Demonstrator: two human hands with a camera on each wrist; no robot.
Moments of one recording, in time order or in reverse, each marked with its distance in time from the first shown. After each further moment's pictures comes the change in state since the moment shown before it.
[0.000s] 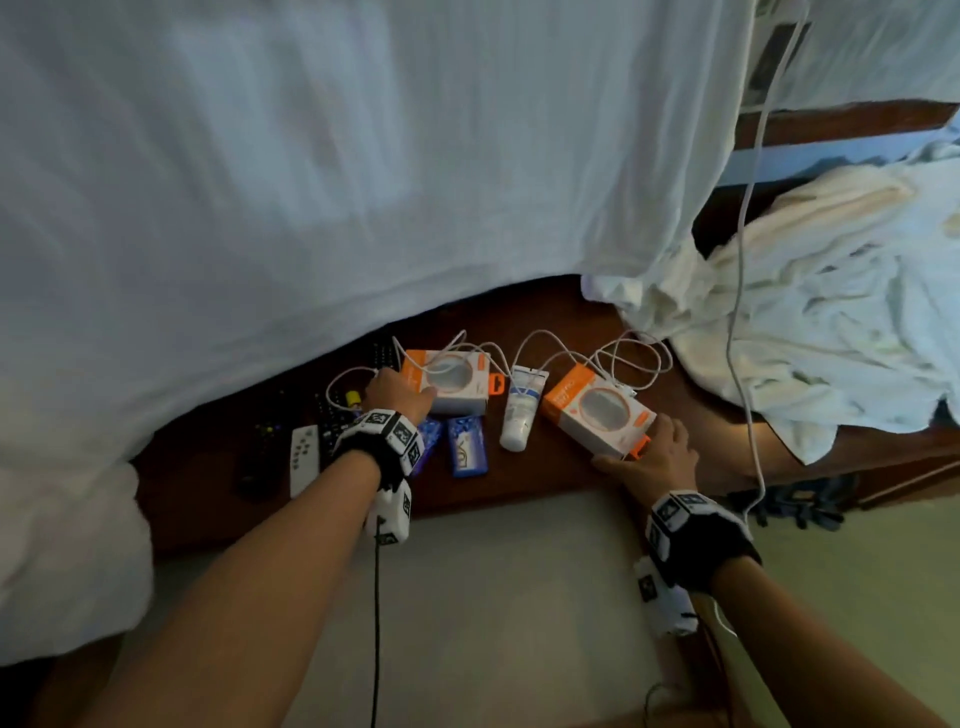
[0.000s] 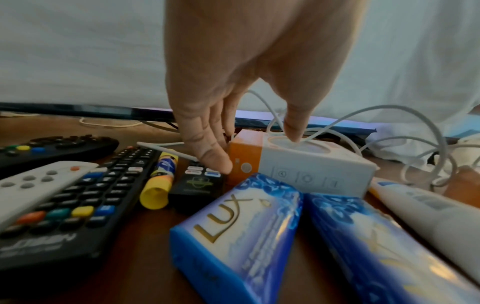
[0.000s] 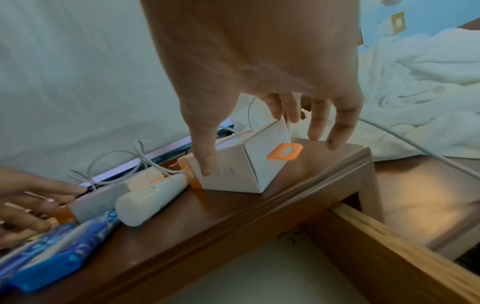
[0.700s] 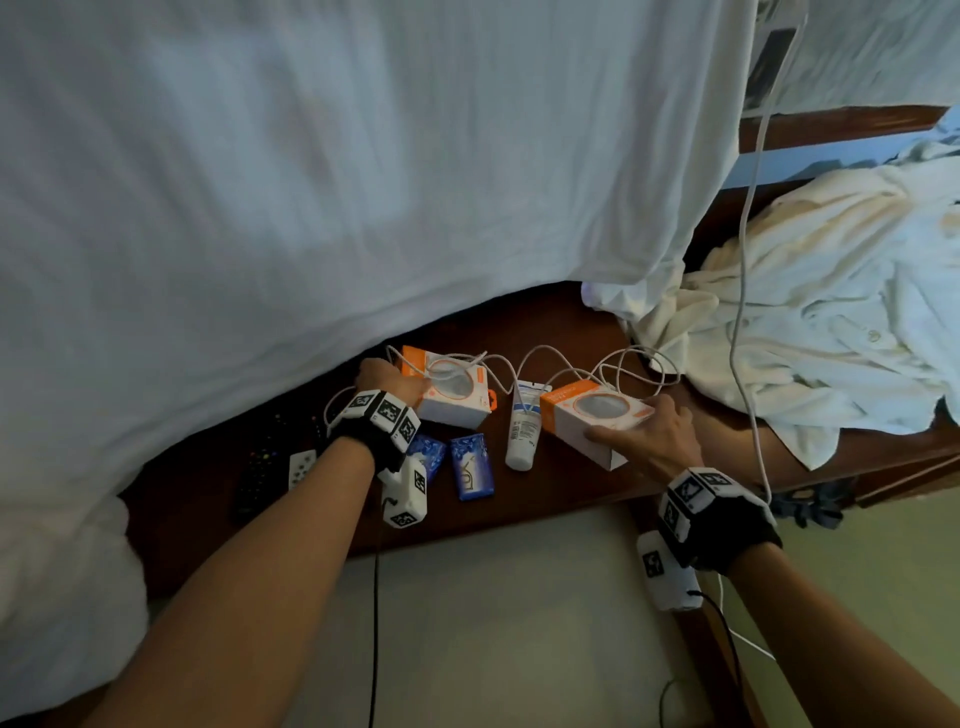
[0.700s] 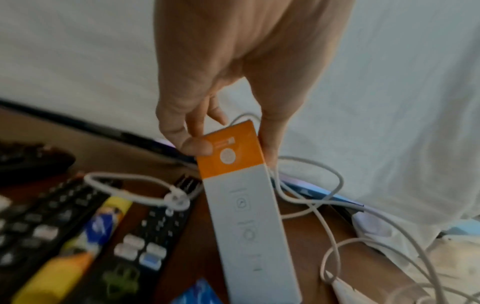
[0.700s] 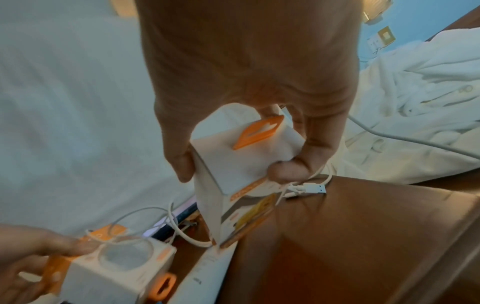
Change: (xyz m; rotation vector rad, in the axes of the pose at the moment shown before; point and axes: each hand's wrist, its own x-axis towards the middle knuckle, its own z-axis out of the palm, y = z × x) left_hand 0.070 0.008 -0.003 -0.172 0.021 -0.115; right_hand 0.010 -0.055 -0.028 0.091 -0.033 0.055
